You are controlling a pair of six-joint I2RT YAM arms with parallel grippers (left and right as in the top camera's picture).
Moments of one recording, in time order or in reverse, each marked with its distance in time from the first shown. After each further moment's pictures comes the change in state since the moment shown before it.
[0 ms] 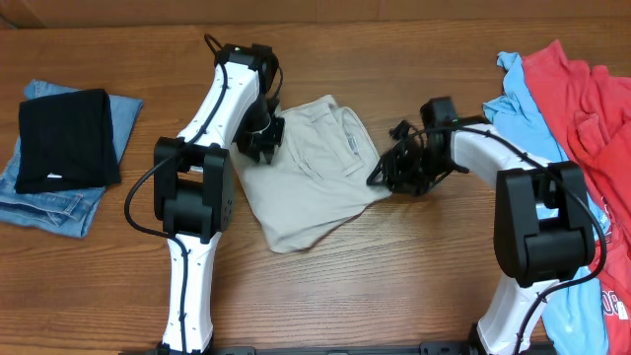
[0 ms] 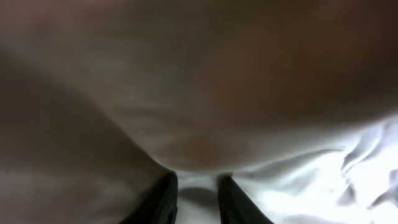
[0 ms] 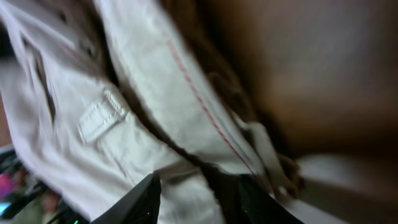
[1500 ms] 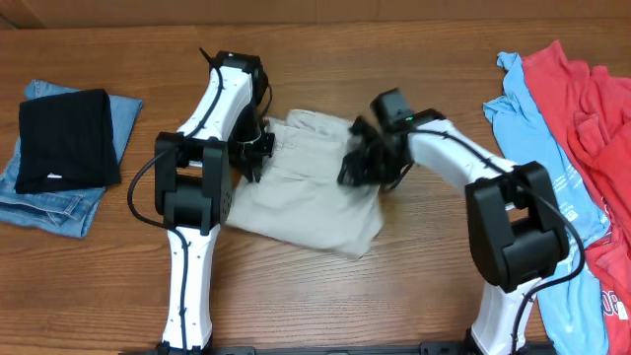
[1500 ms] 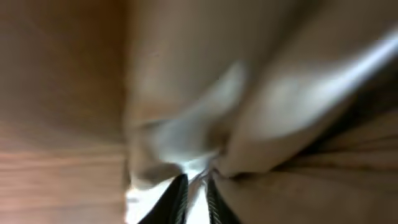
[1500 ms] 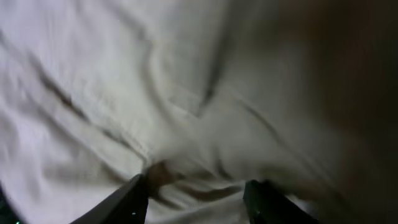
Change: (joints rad) left arm 0.033 0.083 0.011 -0.109 0.032 0.029; right arm 0.198 0.021 0.101 0.014 0.177 -0.026
